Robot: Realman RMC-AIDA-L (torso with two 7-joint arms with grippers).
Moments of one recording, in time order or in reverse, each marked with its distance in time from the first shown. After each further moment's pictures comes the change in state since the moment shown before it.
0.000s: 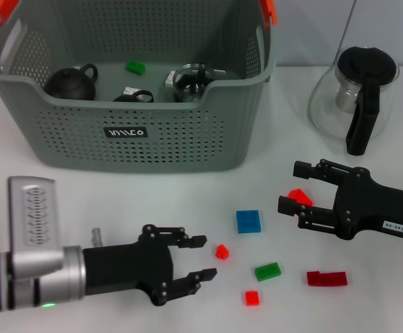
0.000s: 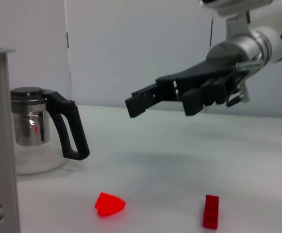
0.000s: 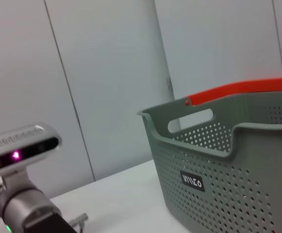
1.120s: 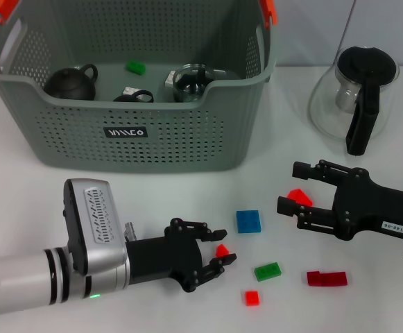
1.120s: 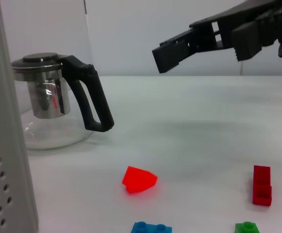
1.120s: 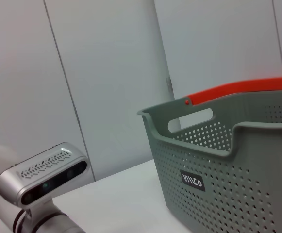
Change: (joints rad) left arm -0.139 -0.005 -0.009 -0.277 -0.096 -0.292 0.204; right arm 0.000 0.002 -0.001 0.003 0.000 0.002 0.000
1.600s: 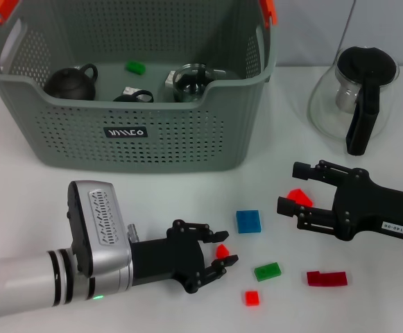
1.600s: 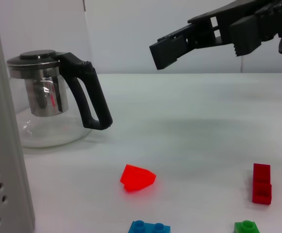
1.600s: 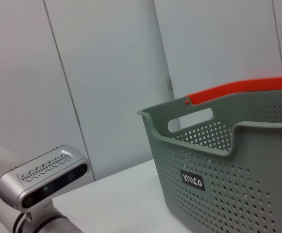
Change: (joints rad) left arm -0.009 0.000 0.000 -0.026 -0.011 -0.018 0.017; right arm 0.000 0.000 0.000 0.001 0.000 0.000 0.000
